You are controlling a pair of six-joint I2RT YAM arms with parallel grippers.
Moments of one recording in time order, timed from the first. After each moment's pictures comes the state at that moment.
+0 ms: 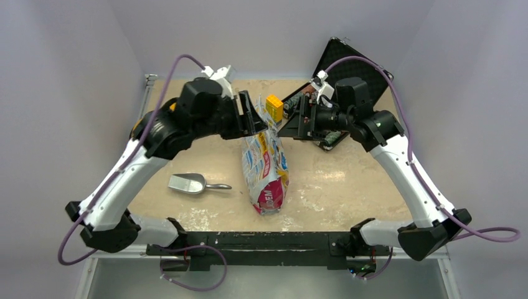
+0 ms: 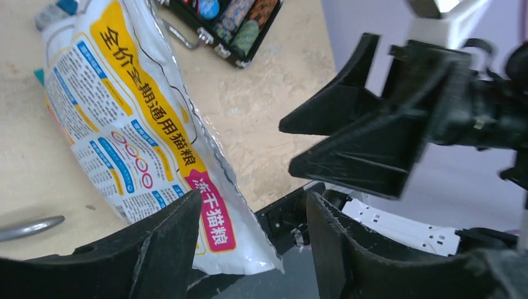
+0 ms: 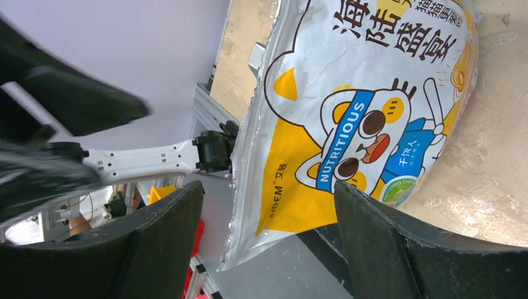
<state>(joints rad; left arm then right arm) -0.81 1.38 1.82 -1.02 0.00 -0.82 0.47 1.27 1.50 -0.83 -0.57 0.63</state>
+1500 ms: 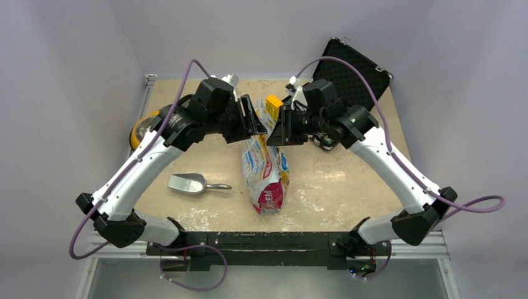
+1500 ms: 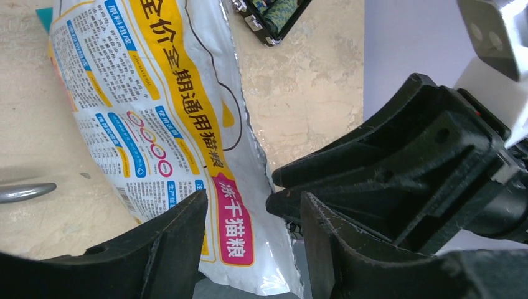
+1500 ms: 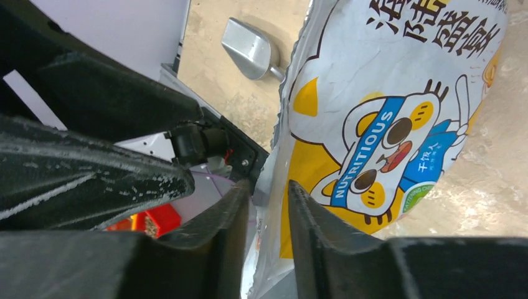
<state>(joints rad) -0.73 1.39 1.75 -1.04 0.06 -0.89 0.68 1.41 1.60 -0.88 -0.36 0.66</state>
